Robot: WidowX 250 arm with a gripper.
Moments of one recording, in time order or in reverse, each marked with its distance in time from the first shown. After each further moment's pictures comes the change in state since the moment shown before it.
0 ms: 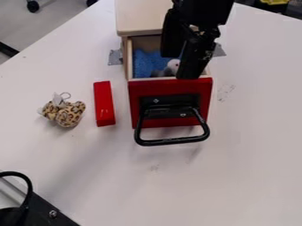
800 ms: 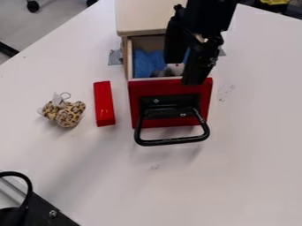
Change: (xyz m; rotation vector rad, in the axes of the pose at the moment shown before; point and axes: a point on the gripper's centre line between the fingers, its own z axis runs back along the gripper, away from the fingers) arm 0.006 0.002 -0.009 -0.002 -0.029 0.041
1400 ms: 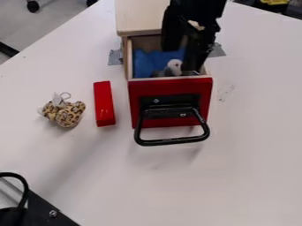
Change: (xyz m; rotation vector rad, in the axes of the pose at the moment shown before) arm 0.009 0.036 0.001 0.017 -0.026 0.108
